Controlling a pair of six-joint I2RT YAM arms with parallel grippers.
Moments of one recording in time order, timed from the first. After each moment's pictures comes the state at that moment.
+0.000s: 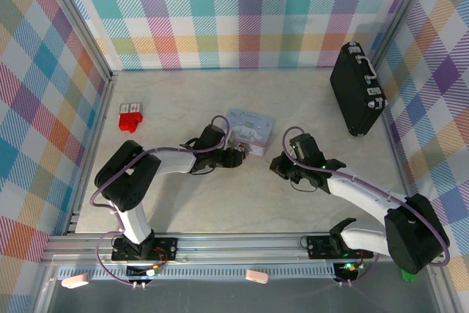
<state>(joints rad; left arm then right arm) -0.62 1.77 0.84 0.09 0.26 -0.51 0.56 1.18 0.57 -0.21 -0.30 1.02</state>
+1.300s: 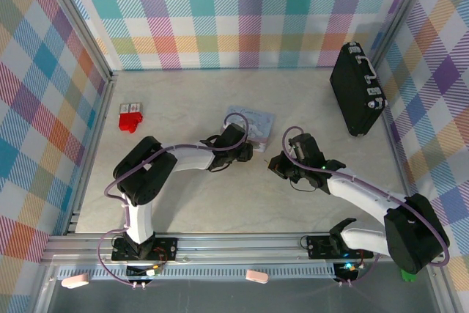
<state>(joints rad) -0.76 1.90 1.05 -0.01 -0.10 -0.58 0.56 1.18 0.56 -0.17 -0.32 1.02</state>
